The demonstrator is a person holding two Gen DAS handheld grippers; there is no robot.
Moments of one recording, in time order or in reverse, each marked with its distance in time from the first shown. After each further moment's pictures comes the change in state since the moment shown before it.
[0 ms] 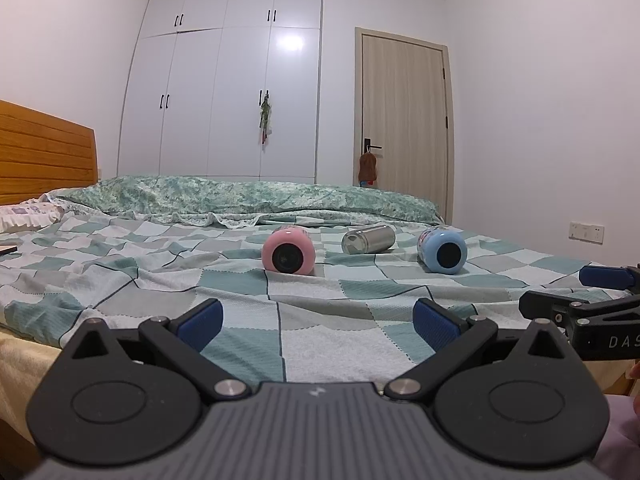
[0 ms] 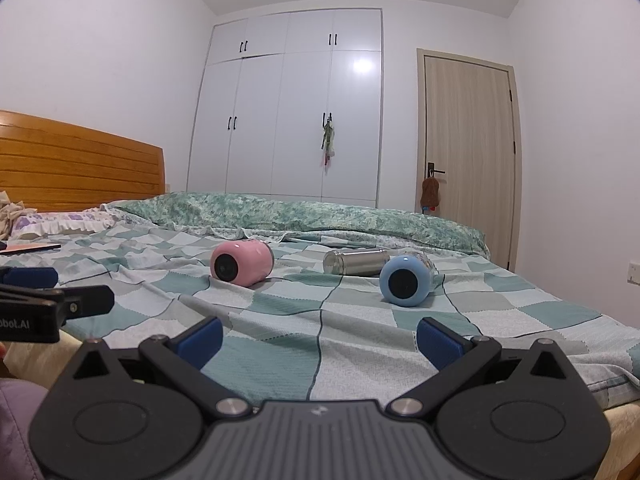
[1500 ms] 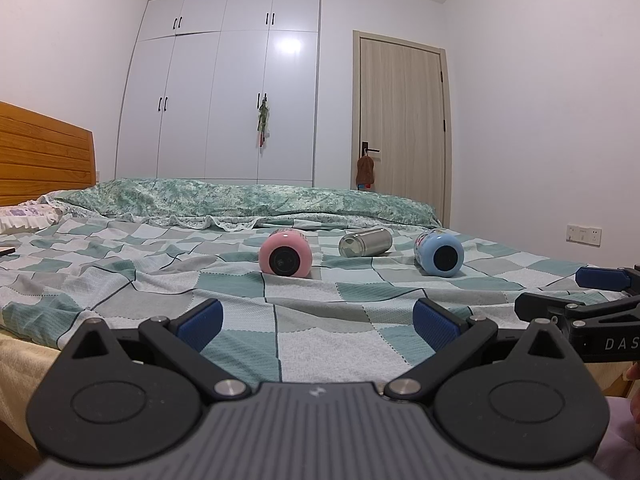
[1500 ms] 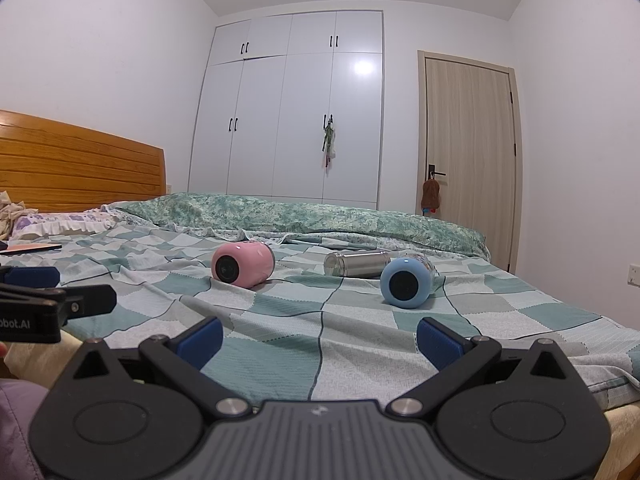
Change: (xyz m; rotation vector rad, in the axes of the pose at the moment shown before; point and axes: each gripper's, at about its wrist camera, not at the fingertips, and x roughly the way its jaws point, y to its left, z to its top) left arm 0.000 -0.001 0.000 -0.001 -0.003 0.000; right arm -0.001 0.001 0.000 -0.006 -0.003 -0.001
